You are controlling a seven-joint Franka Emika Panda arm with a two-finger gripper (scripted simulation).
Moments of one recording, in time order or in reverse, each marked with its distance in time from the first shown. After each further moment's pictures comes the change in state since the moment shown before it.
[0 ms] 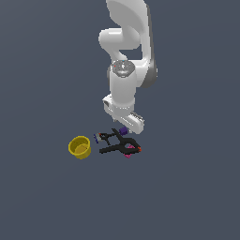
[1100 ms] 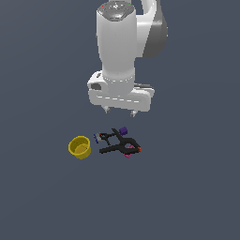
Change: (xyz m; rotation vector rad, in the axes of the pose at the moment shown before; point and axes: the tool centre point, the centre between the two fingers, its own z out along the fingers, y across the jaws) arm 0.034 -0.017 -0.131 0.016 -0.001 -0.520
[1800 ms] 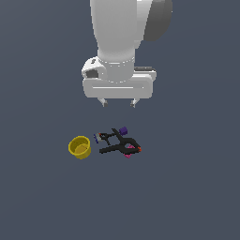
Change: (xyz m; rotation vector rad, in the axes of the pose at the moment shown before) arm 0.003 0.002 -0.045 0.003 0.002 -0.165
